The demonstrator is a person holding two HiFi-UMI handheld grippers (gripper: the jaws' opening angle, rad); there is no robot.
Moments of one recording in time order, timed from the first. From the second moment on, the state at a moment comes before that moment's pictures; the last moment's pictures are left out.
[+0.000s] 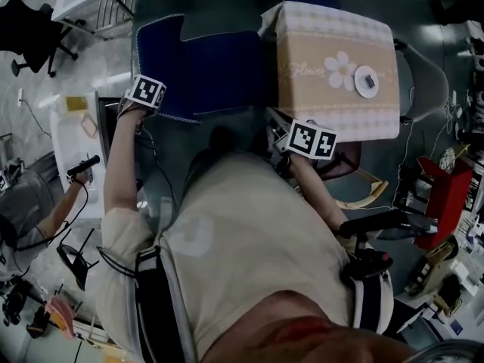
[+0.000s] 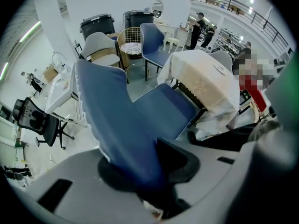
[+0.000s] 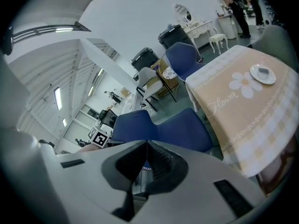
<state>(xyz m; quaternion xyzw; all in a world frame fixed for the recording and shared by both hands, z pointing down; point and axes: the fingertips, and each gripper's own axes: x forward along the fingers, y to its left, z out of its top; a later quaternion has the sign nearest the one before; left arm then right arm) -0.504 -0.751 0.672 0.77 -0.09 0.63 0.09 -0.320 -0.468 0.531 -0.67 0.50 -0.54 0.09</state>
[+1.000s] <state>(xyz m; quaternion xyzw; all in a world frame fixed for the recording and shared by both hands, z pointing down) -0.496 -0.747 0.672 0.77 -0.07 0.63 0.08 -0.329 -0.479 0.536 -0.67 0.50 -0.55 0.07</state>
